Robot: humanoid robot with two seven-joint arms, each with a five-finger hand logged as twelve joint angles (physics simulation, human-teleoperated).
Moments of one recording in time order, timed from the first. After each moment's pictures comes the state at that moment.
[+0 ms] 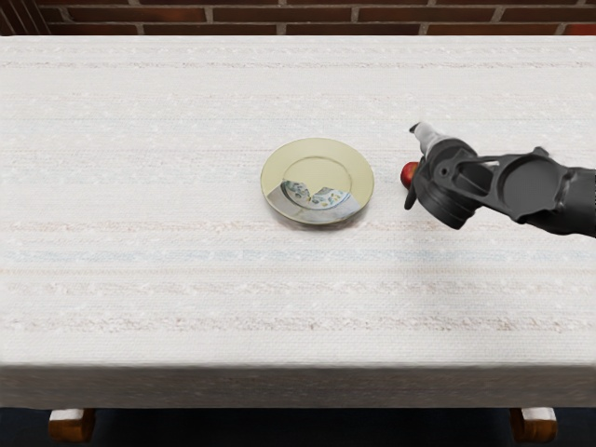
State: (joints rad) left arm 0.03 0.00 -0.19 -0.11 0.04 -0.06 0.17; right arm 1.39 -0.25 -0.32 1.03 -0.51 -0.47 -0.61
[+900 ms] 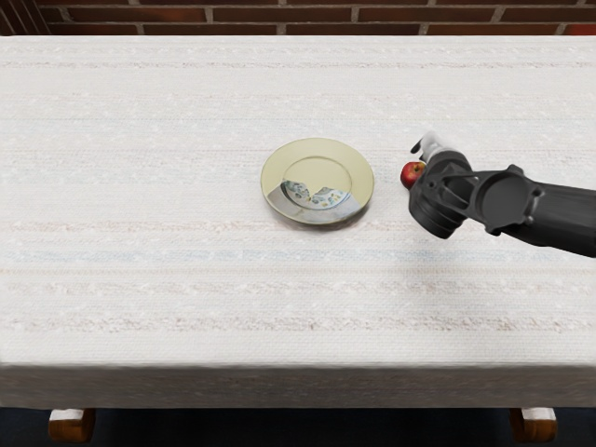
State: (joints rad) left arm 0.03 0.00 -0.19 -0.11 0.04 -0.06 0.17; right arm 1.32 -0.16 -0.35 0.86 -0.51 -0.49 -0.61
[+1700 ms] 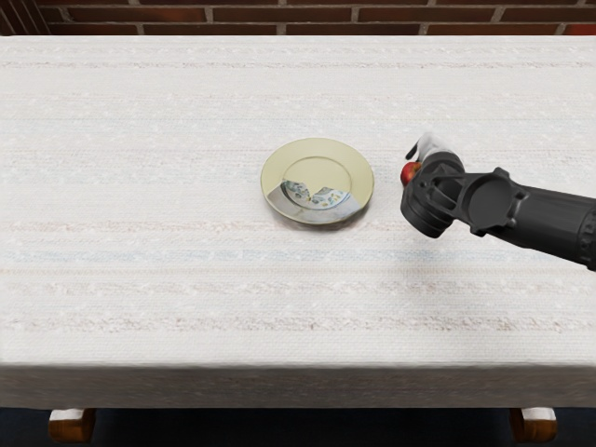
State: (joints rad) left arm 0.03 0.00 -0.19 -0.11 0.04 -0.06 0.17; right arm 1.30 -0.10 -0.34 0.77 -0.50 -0.48 -0.61
